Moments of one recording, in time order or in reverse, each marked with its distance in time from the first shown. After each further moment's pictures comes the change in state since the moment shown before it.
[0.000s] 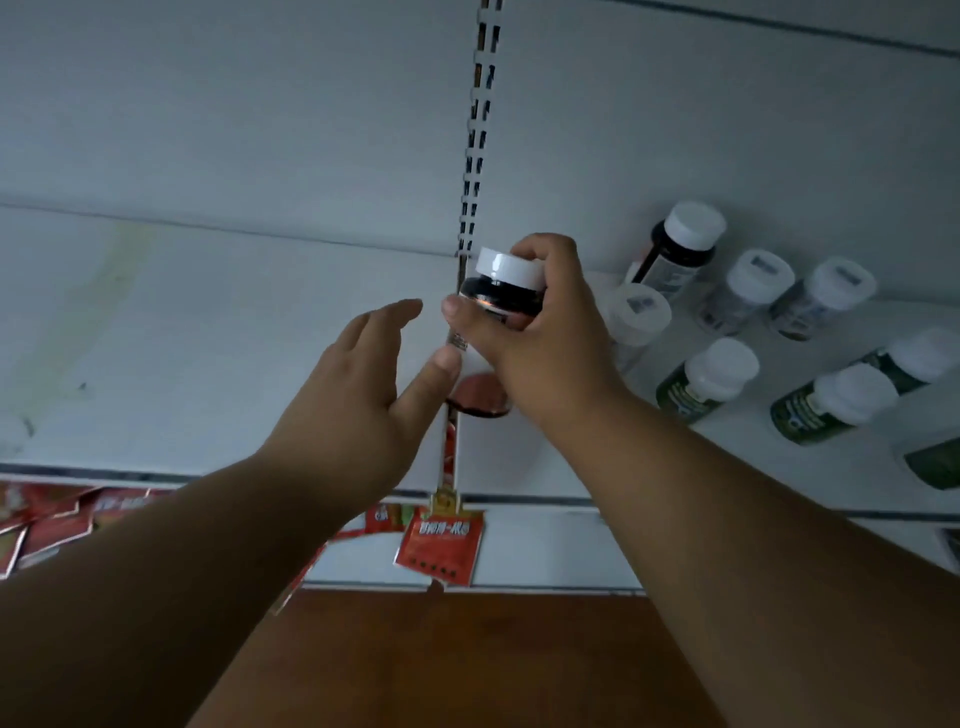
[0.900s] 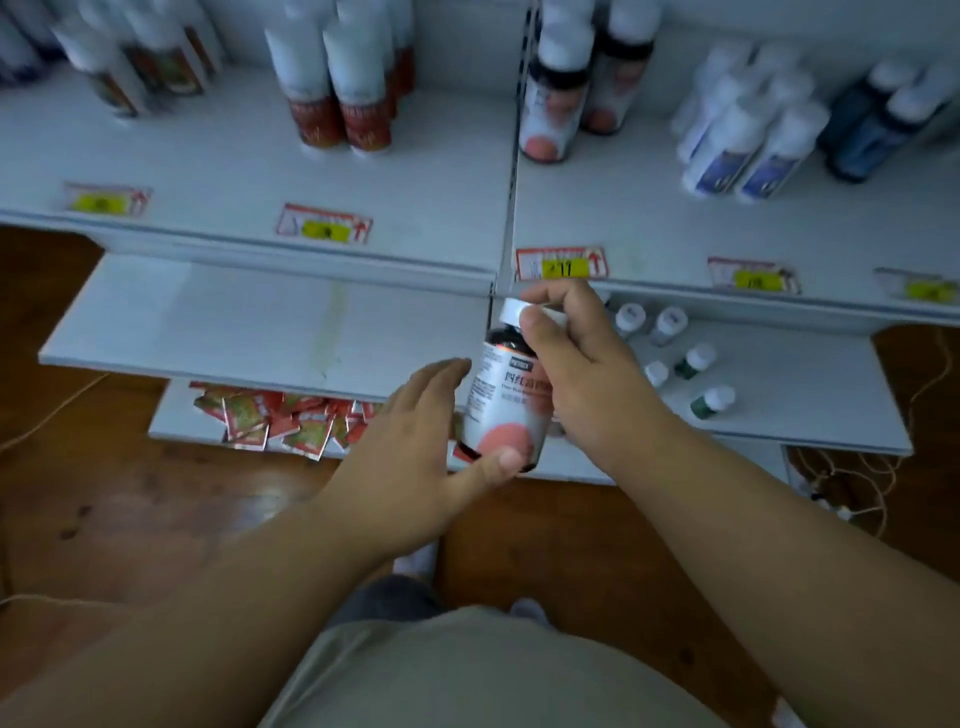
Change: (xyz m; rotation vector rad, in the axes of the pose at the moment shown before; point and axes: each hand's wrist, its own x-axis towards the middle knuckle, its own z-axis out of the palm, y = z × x) left_hand -0.212 0.274 -0.275 0.041 -0.193 0.103; right_hand -0.178 -0.377 -0.209 0.262 -0.240 0.124
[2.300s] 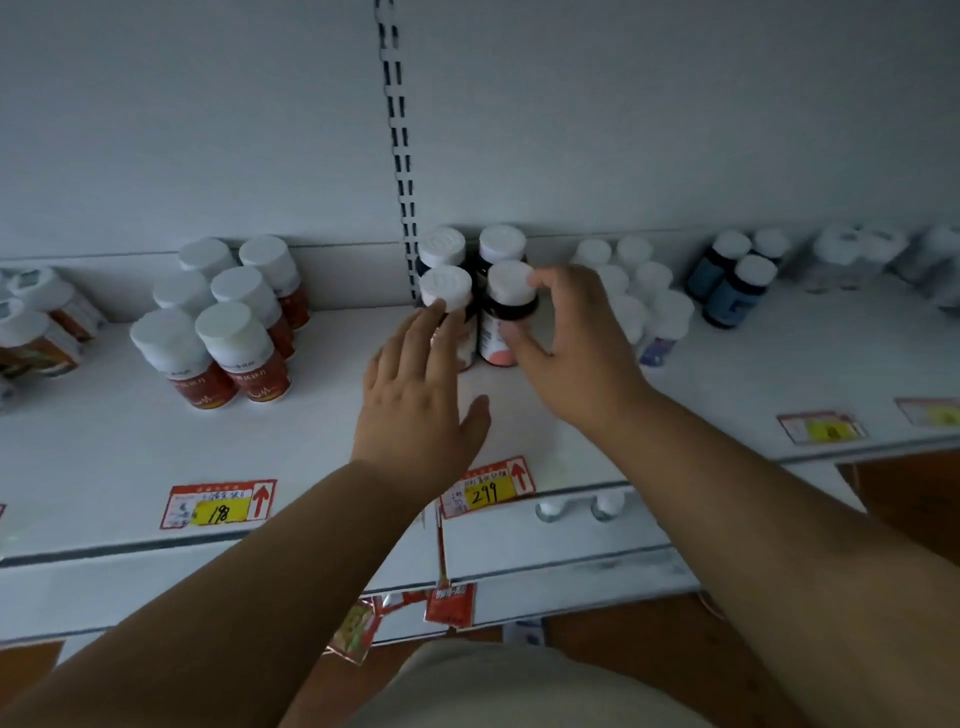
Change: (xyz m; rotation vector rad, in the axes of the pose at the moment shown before) left_hand 0.242 0.037 -0.036 0.410 0.354 0.267; right_hand 0.182 -0.037 -0.108 -0.689 0.437 -0.372
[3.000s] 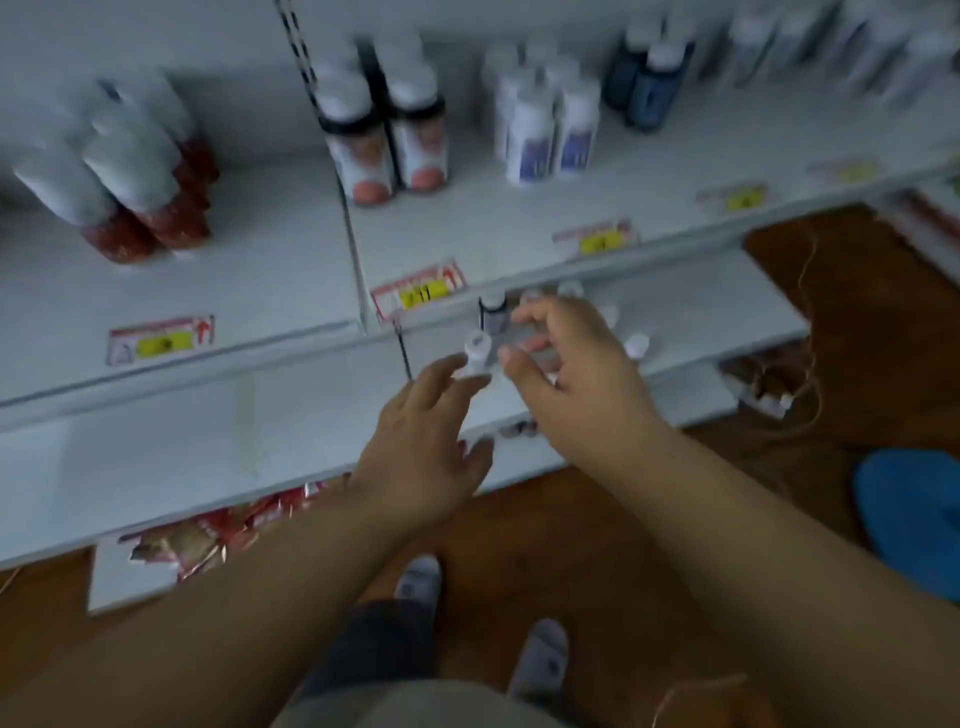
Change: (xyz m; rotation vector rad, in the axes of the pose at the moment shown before) left_hand -0.188 0.052 0.032 -0.220 -0.401 0.121; right_hand -0.232 -0.010 -0.028 0.157 -0.087 0.276
